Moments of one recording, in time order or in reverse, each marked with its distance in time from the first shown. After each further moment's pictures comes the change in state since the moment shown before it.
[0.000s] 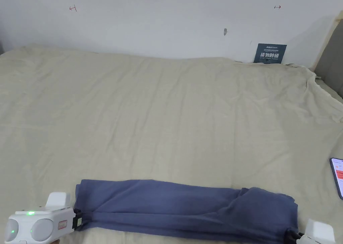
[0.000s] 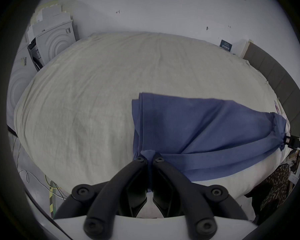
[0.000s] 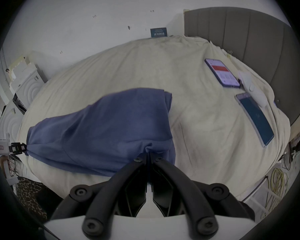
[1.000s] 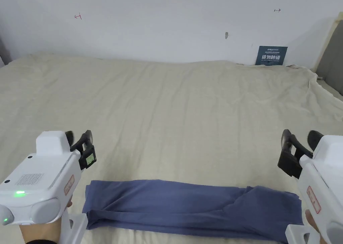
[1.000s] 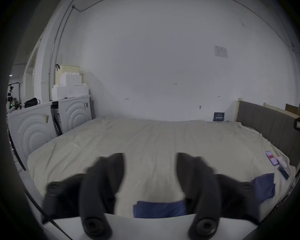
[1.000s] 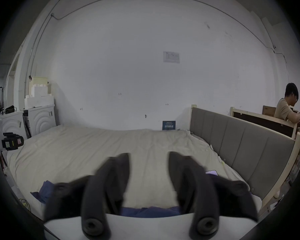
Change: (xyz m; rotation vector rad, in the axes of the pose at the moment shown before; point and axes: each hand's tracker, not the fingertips) left arm 0.048 0.066 0.154 0.746 0.015 -0.019; right arm -0.140 0.102 0.178 0.751 -0.020 0.179
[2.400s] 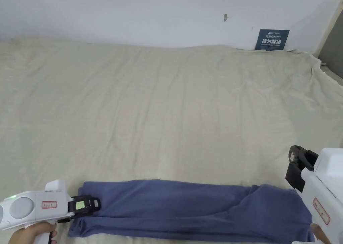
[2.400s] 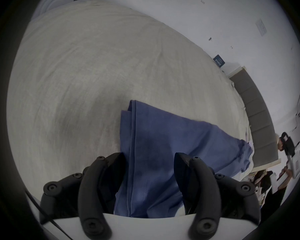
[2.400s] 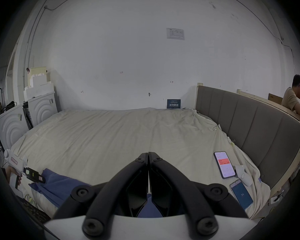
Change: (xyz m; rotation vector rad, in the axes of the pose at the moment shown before) left arm -0.106 -0.159 -0.156 -0.857 -0.257 0.356; right arm 0.004 -0.039 -0.052 -0.198 0.034 -0.017
